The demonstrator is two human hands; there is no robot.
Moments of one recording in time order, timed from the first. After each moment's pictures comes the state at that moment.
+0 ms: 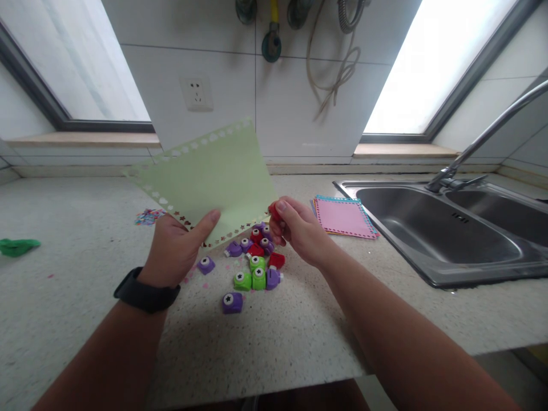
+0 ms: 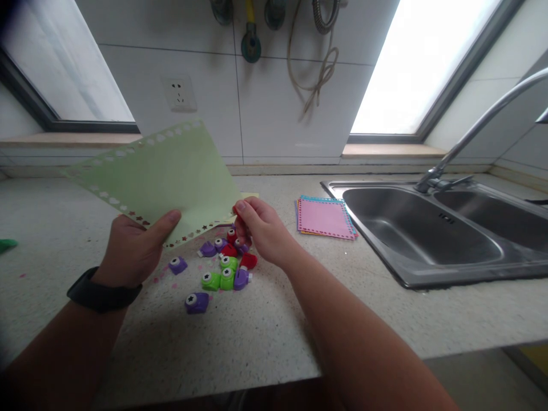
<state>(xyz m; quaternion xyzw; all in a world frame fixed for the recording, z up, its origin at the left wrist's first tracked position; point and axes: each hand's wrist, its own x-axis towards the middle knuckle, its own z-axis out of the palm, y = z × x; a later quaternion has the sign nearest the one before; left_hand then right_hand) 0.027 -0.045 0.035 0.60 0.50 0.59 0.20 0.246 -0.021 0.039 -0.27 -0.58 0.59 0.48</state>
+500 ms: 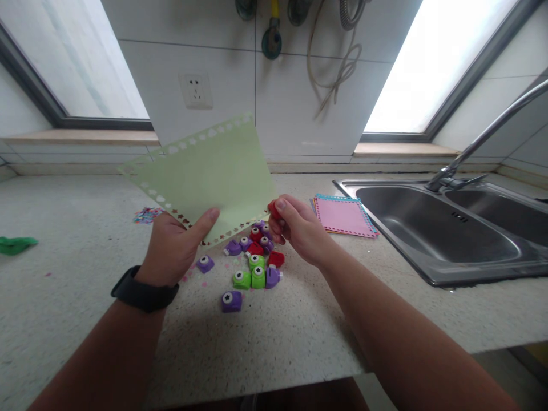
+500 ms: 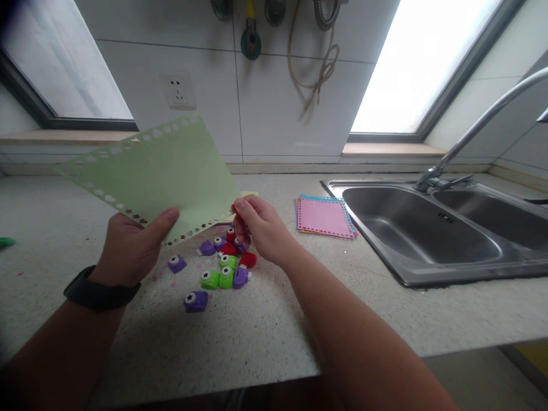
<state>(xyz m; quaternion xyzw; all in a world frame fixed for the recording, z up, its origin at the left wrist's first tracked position) 0.027 -0.045 0.033 0.60 0.49 0.60 0.19 0.245 -0.021 0.038 -0.27 -0.59 0.59 0.48</state>
